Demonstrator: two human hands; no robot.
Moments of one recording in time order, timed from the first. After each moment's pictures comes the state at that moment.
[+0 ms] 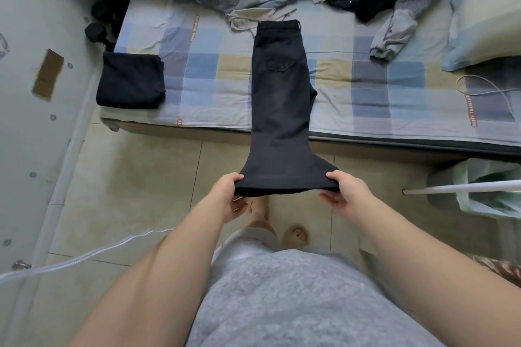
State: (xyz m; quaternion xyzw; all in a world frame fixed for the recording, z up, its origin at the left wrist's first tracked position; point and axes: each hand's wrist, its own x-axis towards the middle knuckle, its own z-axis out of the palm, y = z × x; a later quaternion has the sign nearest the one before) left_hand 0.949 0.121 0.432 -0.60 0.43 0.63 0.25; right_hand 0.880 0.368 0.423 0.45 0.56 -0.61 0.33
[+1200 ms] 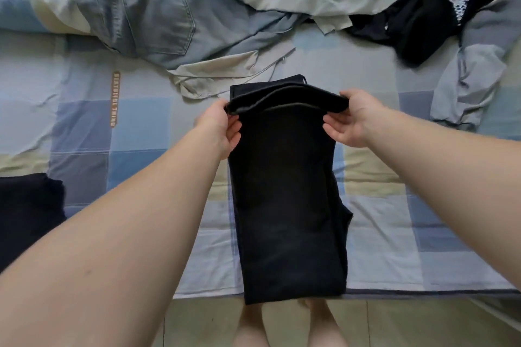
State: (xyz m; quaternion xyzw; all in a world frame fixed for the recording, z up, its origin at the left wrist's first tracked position) left_hand 0.284 -0.036 0.186 -0.57 0.46 0.66 0.18; right_hand 0.234 0.192 0.191 0.49 0.54 -0.62 0.29
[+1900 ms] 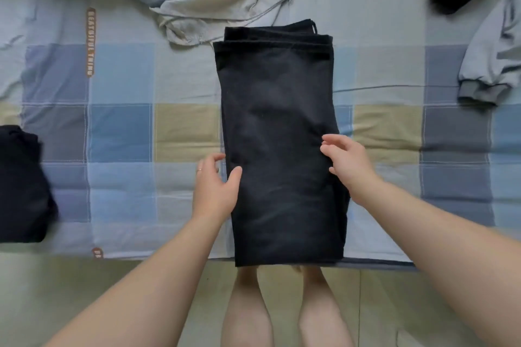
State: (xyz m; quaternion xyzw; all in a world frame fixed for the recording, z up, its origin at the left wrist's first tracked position) left_hand 0.475 -0.010 0.095 -0.40 0.79 0.43 0.19; right_hand 0.385 0.225 0.095 0.29 0.75 -0.49 0.34
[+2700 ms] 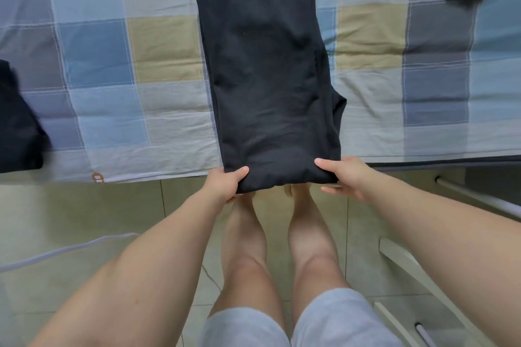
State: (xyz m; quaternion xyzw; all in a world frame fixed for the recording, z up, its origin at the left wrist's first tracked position) left_hand 0.625 0.031 0.102 -0.51 0.59 0.46 0.43; right_hand 0.576 0.301 0.100 0.43 0.59 -0.45 0.51
